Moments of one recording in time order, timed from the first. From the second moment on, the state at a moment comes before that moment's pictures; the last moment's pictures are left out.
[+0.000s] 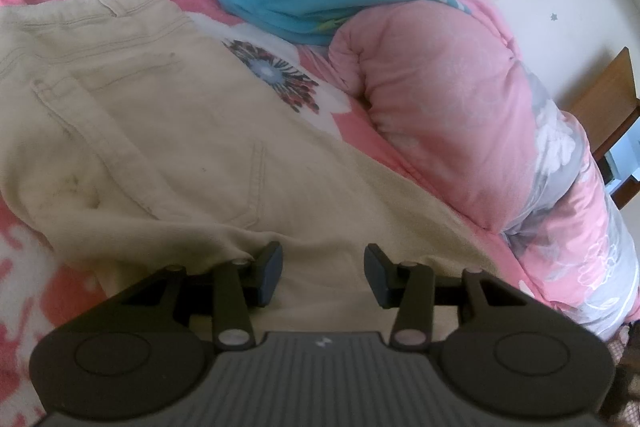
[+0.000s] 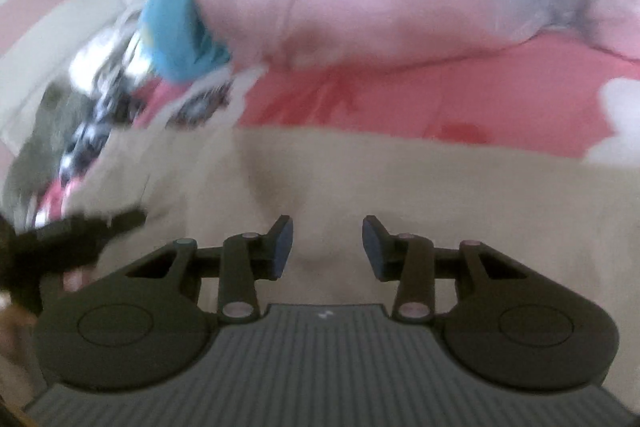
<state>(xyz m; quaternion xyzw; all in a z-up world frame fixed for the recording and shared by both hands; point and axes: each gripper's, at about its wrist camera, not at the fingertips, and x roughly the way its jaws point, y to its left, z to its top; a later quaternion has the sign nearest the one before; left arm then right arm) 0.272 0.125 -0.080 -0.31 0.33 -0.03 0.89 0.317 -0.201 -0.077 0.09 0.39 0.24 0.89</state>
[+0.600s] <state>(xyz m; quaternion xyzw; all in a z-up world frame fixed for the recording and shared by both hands) 0.273 0.127 -0.081 -0.32 0.33 -0.04 0.89 0.266 -0.103 -0.030 -0.22 0.33 0.29 0.87</state>
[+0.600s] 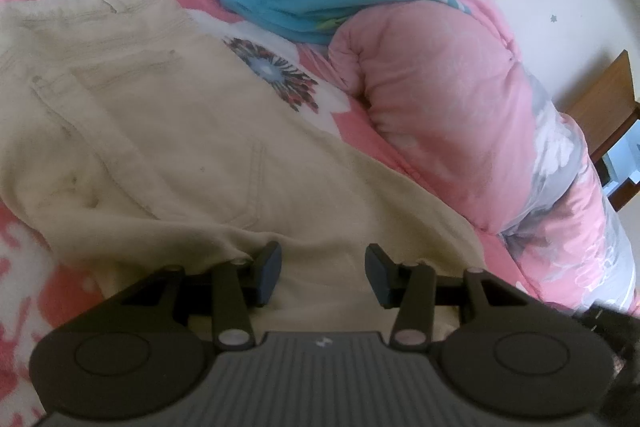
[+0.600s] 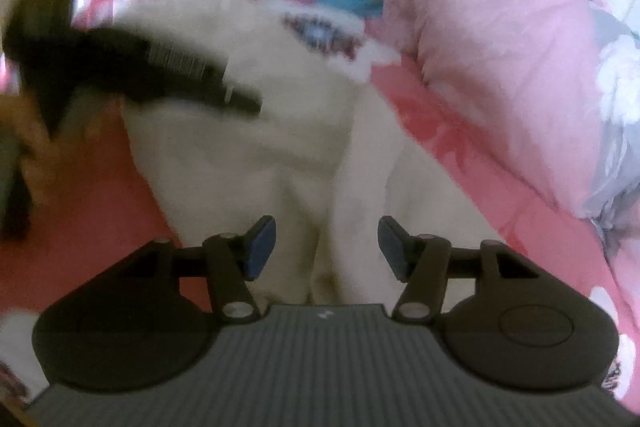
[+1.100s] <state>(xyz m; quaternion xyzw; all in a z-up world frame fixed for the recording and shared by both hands) 0.273 0.125 -0.081 -0.30 0.33 -0.03 0.89 0.325 -0.179 -0.068 -0.06 0.39 0.33 0.86</state>
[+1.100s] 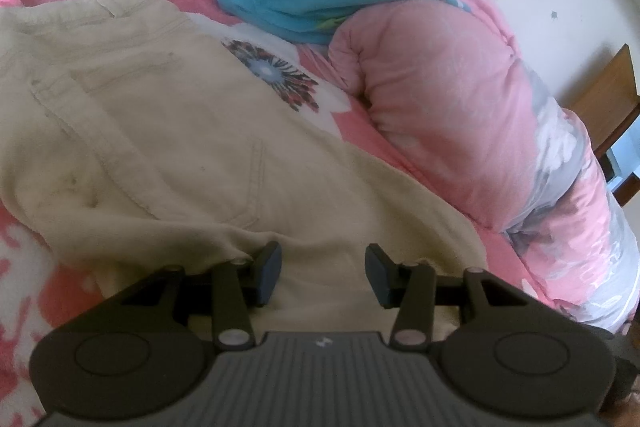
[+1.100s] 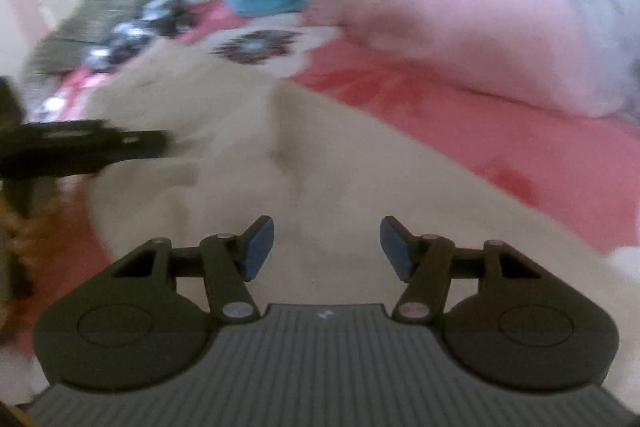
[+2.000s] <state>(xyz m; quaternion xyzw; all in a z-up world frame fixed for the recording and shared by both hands) 0.273 0.126 -0.082 -0.31 0.33 -0.04 0.89 0.254 -0.108 -0.075 -0.22 0.36 0.31 0.85</state>
